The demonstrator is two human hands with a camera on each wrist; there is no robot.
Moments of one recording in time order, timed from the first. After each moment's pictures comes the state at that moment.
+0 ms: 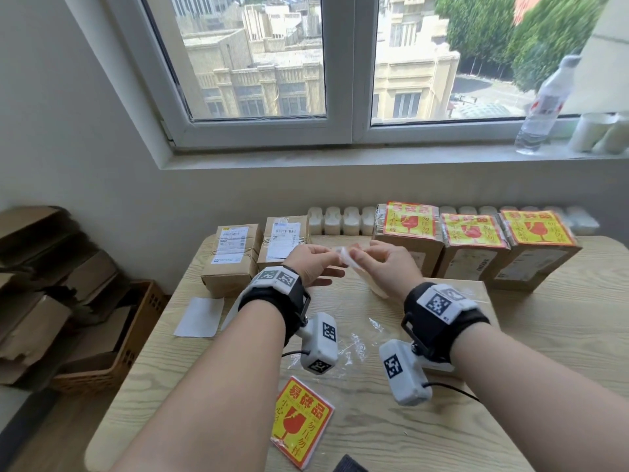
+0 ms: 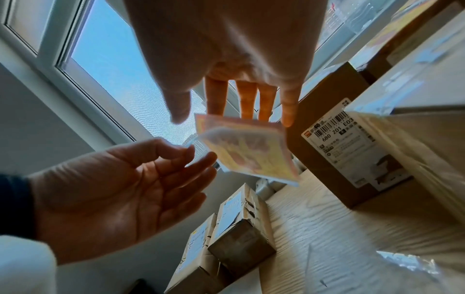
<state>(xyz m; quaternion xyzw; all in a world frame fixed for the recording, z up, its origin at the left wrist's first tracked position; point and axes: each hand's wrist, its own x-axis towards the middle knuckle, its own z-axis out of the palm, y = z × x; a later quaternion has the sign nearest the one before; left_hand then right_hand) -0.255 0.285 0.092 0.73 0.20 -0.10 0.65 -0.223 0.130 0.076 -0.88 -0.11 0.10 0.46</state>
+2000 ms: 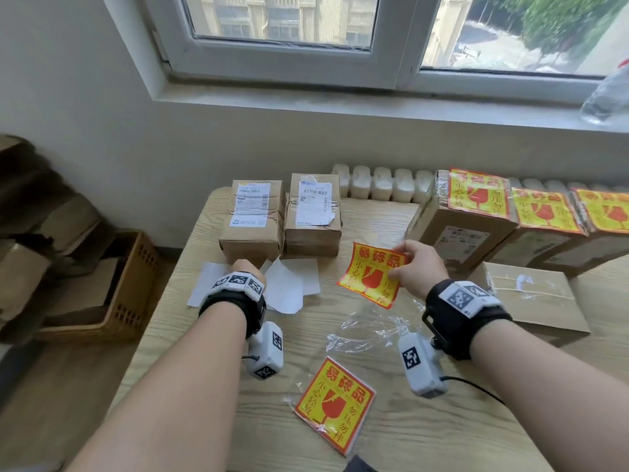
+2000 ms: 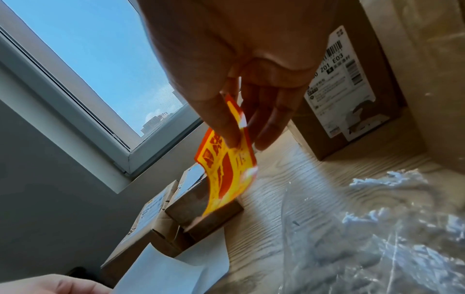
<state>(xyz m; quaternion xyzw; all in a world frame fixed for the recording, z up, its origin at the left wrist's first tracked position) -0.276 0.469 -0.043 0.87 0.39 -0.16 0.25 -0.210 0.197 0.008 -0.91 0.03 0.16 0.37</state>
